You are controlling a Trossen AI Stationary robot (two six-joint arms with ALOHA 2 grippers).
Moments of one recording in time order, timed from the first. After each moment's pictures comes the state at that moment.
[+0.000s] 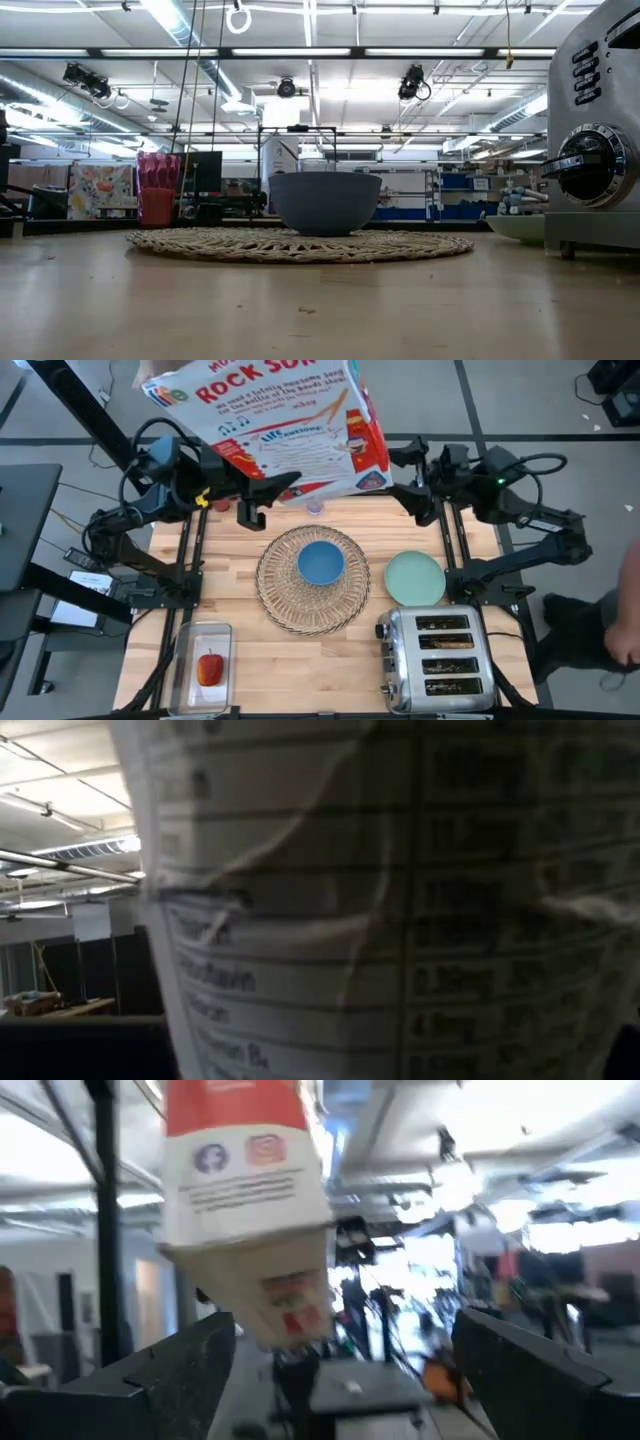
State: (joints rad) left arm 0.11 1.40 1.80 0.11 0.08 0.11; right arm -0.18 1.10 1.31 0.25 -0.18 0.13
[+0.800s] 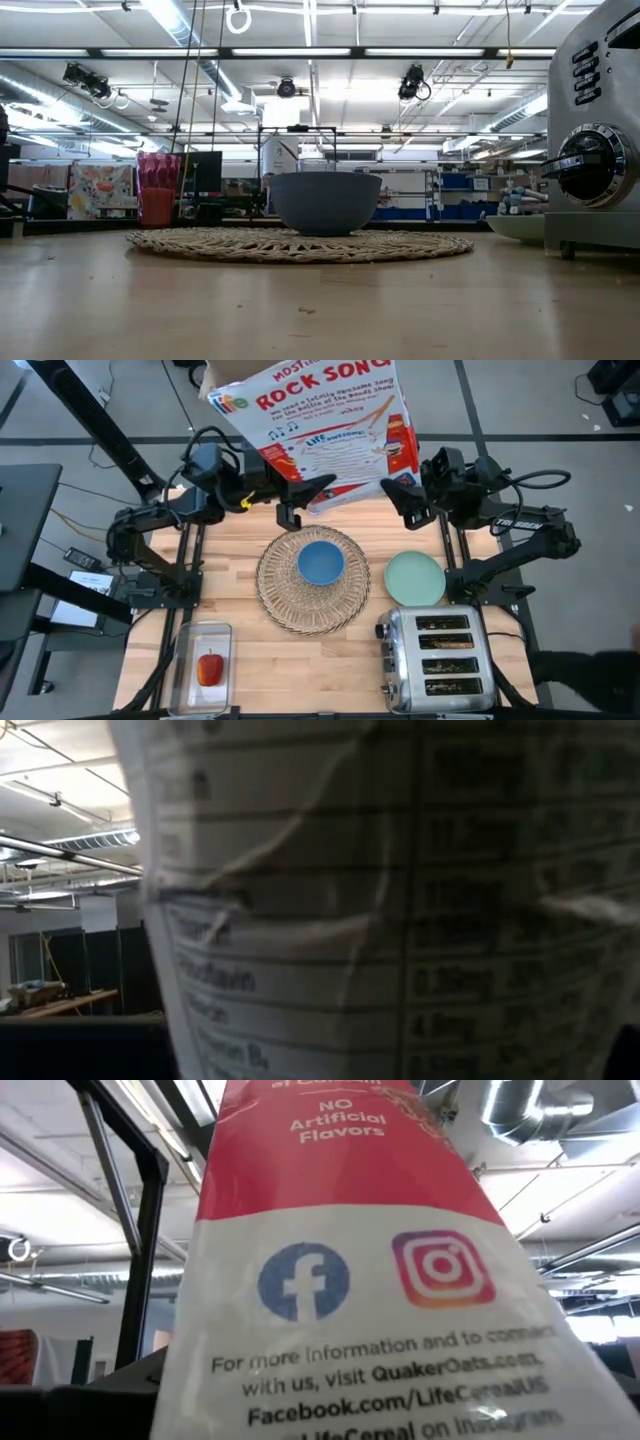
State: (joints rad) left arm 0.11 1.53 1.80 0.23 0.06 0.09; right arm -0.13 1.21 1.31 0.59 -0.14 0.12
